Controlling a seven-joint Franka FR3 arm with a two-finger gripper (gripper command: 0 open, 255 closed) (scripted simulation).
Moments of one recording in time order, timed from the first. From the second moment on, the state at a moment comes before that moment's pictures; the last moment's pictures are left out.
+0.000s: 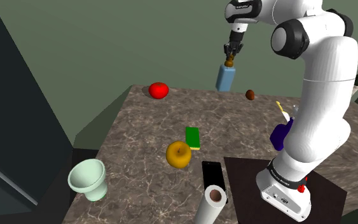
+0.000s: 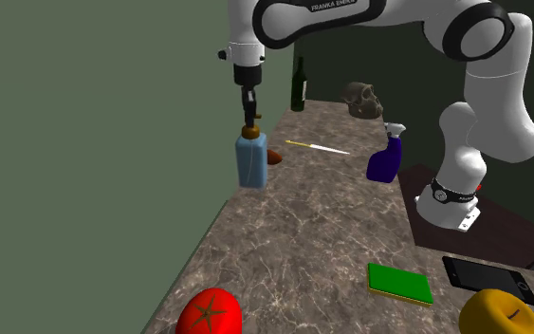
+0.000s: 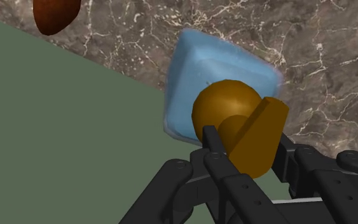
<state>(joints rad) -0.23 0.41 -0.40 -1.37 0.15 1.77 -0.34</state>
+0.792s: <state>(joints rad) -0.14 0.19 -0.40 -1.49 0.07 1.68 -0.25</state>
